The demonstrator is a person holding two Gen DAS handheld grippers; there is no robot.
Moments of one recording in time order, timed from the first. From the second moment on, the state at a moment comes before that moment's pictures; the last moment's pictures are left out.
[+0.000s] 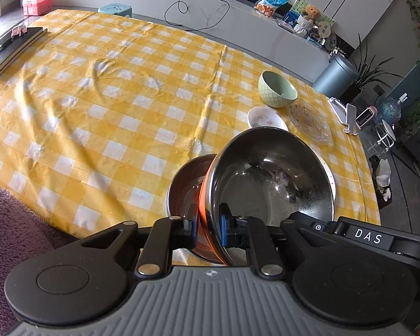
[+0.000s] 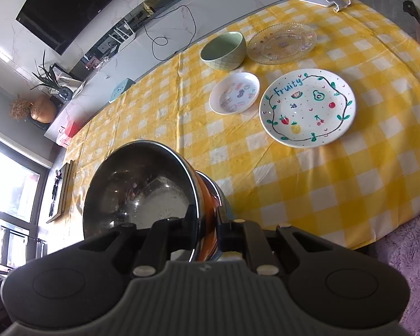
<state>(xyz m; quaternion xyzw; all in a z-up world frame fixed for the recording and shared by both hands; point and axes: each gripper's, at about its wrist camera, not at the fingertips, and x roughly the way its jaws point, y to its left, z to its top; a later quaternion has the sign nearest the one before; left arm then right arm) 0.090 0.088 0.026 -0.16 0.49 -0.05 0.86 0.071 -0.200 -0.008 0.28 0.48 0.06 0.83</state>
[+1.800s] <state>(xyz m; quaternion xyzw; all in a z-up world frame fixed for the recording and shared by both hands) 0.096 0.102 0.026 -0.16 0.45 -0.06 0.88 0.077 -0.192 -0.008 0.26 0.45 0.04 0.85</state>
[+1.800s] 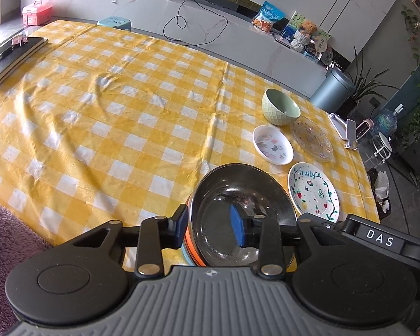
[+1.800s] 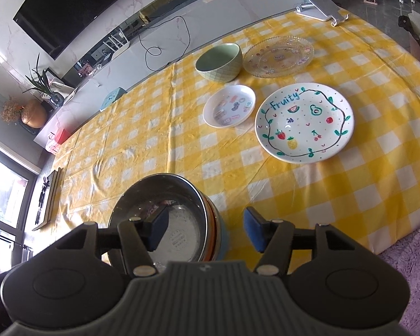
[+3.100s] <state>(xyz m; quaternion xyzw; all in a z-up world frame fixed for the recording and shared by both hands) 0.129 0.055 0.064 -0.08 0.41 -0.13 0.90 0.078 -0.232 0.016 0.23 0.38 -0.02 0.89</state>
